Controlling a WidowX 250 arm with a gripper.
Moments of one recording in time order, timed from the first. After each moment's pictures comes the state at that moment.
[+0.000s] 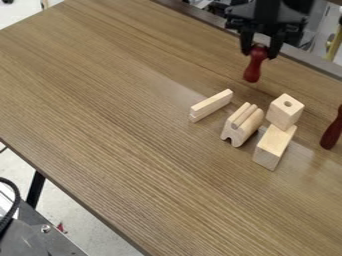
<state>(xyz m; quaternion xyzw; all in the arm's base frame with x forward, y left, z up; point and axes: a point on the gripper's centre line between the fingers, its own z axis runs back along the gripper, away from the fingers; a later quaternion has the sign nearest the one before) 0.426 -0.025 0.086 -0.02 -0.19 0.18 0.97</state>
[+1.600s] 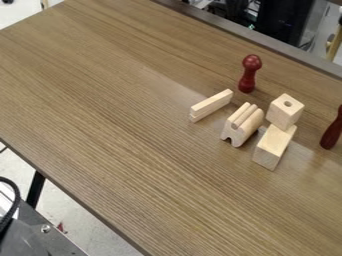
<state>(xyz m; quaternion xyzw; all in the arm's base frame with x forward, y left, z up) 0.392 -0.017 0.159 0.02 -0.14 0.11 0.98</state>
